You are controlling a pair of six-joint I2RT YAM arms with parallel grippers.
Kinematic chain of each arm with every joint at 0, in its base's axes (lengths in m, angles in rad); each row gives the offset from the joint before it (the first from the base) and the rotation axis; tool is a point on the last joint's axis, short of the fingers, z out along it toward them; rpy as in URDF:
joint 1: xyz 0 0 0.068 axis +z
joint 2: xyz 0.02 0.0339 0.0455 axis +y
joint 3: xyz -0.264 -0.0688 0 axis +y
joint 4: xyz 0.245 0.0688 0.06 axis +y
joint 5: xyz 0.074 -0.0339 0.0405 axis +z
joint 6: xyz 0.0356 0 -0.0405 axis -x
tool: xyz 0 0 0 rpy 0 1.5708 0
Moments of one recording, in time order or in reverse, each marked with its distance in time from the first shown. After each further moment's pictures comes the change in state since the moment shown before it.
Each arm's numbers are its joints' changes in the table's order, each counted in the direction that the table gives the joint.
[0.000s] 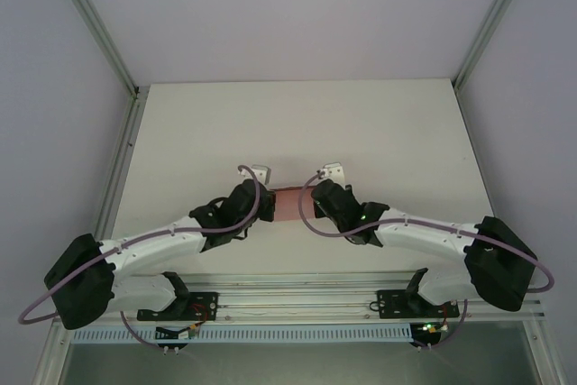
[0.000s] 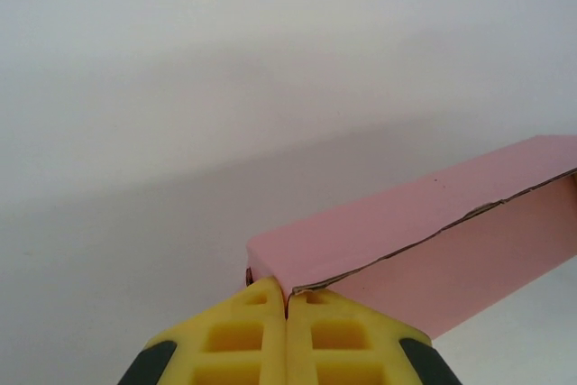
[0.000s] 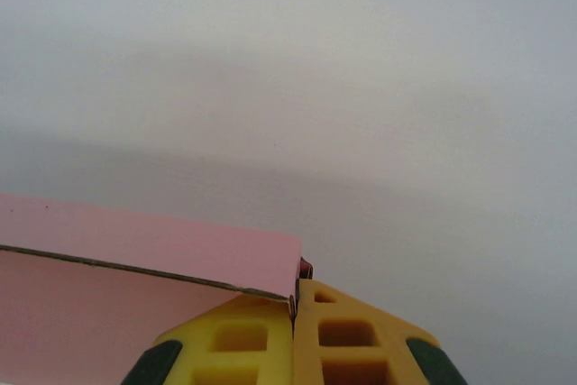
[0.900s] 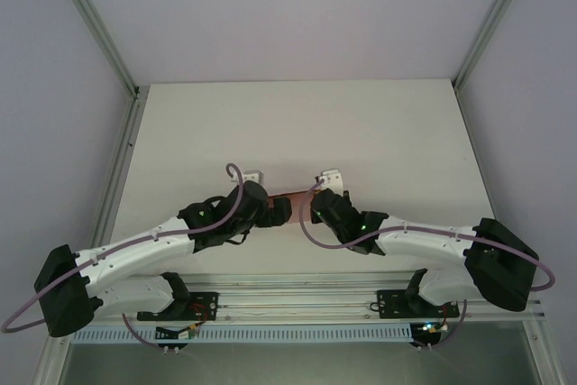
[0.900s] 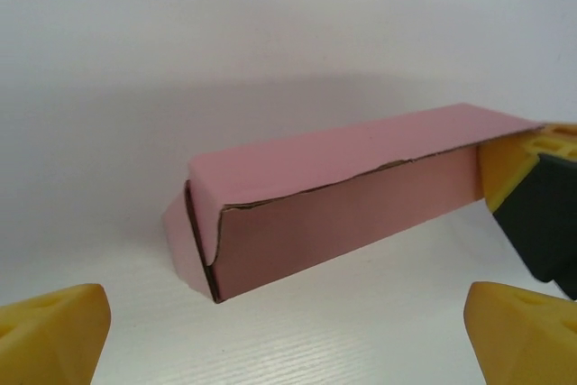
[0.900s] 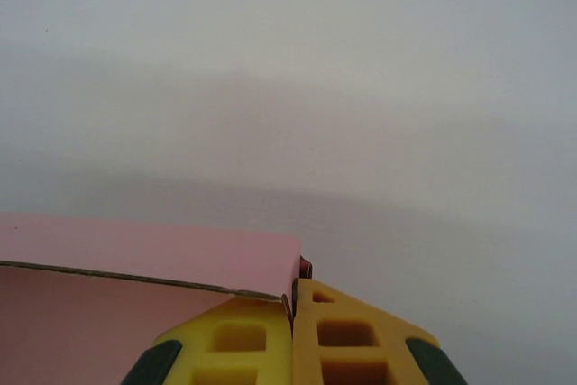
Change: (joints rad) left arm -0.030 -0.114 -0.162 0.418 -0.087 0.353; right arm 0.056 -0.011 0.060 -0.106 -0.019 -0.026
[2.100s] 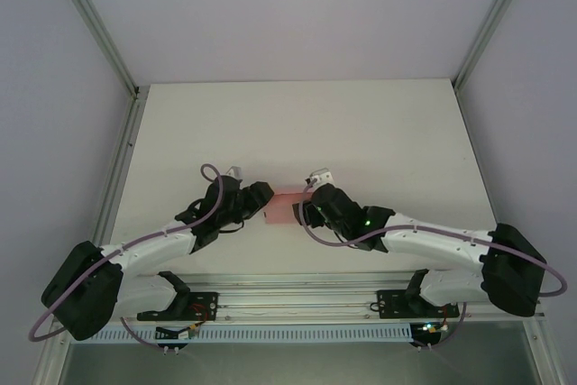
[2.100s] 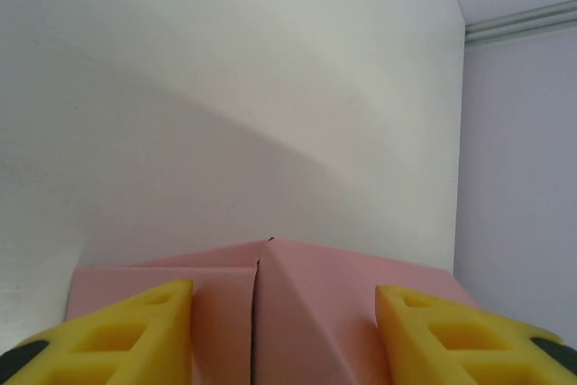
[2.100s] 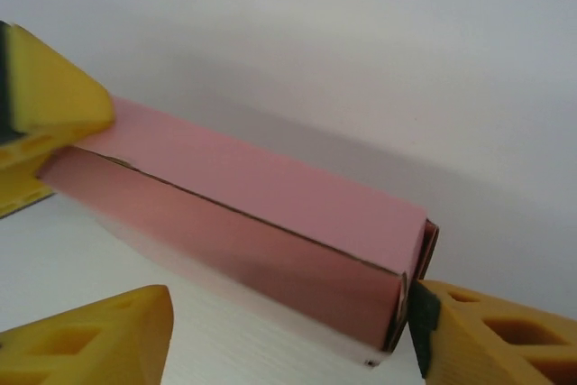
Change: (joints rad) left arm 0.278 0.067 0.321 -0.653 -0.340 0.289; right arm -0.006 -0.079 -0.095 0.167 0.224 0.042
